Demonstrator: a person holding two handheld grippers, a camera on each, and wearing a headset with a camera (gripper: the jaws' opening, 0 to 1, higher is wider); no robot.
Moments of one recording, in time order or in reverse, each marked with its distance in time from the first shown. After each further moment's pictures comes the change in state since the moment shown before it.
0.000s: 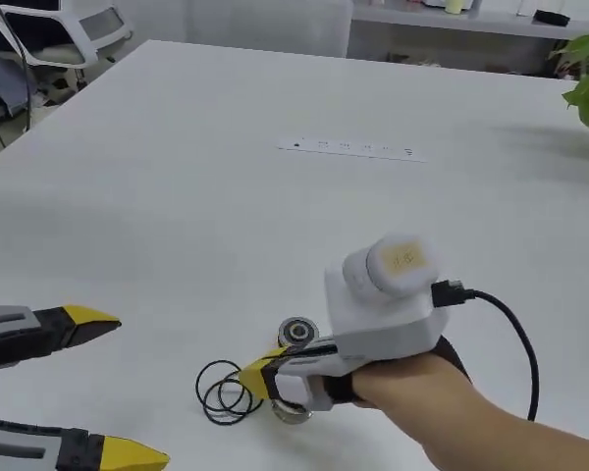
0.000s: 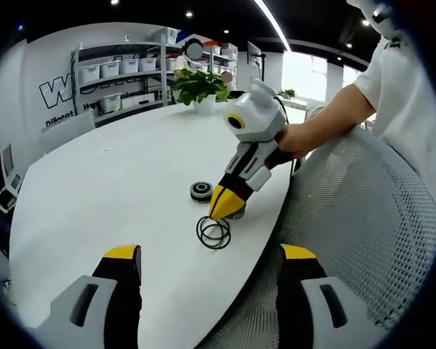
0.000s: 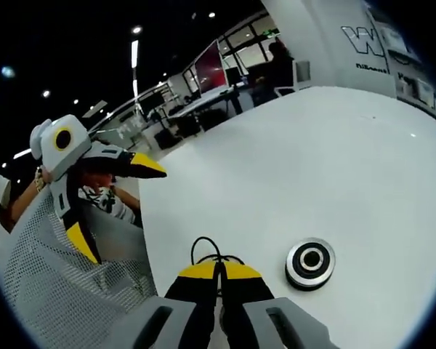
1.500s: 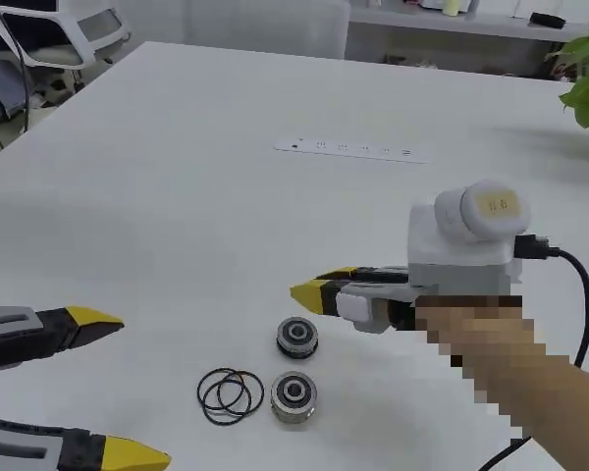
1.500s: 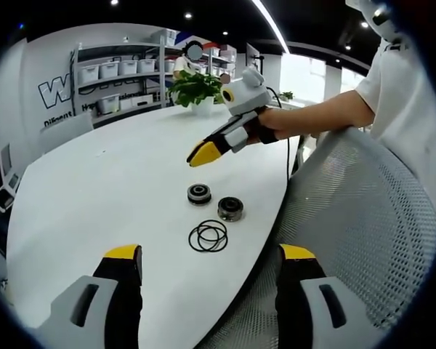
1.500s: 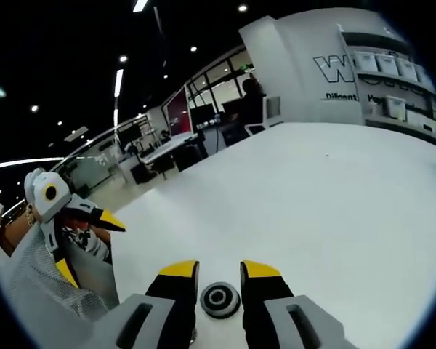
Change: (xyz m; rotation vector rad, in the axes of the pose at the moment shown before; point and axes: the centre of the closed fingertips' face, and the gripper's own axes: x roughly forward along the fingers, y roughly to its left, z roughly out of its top) left arm 0.000 -0.003 0.004 -0.012 -0.020 -0.018; right arm -0.059 -0.072 0.053 0.011 -0.219 -0.160
